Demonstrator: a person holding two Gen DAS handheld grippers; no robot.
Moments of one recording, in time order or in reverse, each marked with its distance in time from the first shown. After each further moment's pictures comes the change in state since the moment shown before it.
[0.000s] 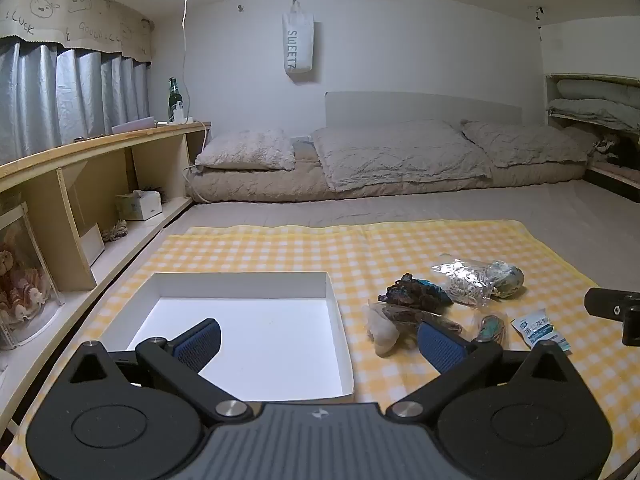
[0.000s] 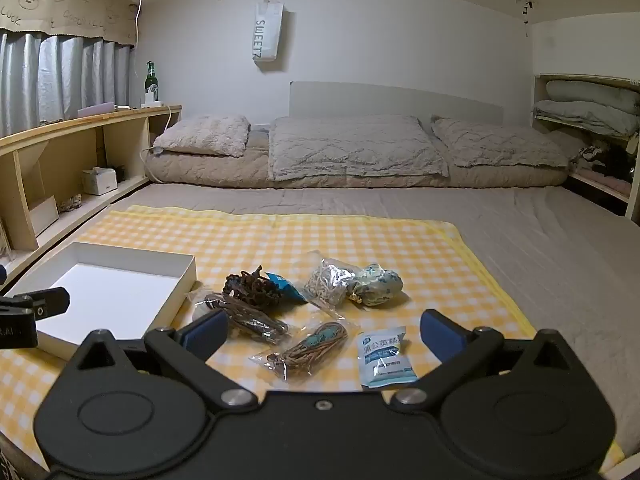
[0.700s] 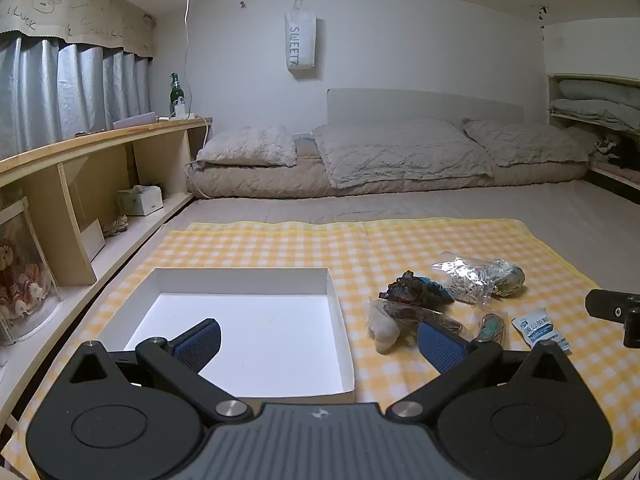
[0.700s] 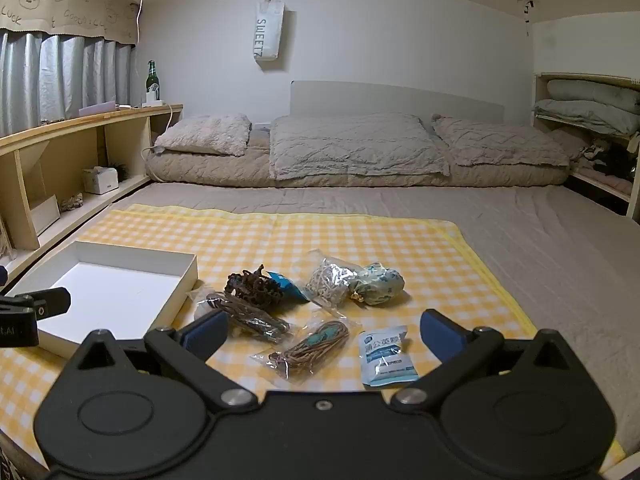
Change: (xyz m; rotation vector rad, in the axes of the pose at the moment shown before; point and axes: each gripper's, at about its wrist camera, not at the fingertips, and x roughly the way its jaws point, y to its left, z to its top) left arm 0.004 0.001 -0.004 -0.006 0.004 0.000; right arm 0.000 0.001 0.000 -0.004 -0.001 0.000
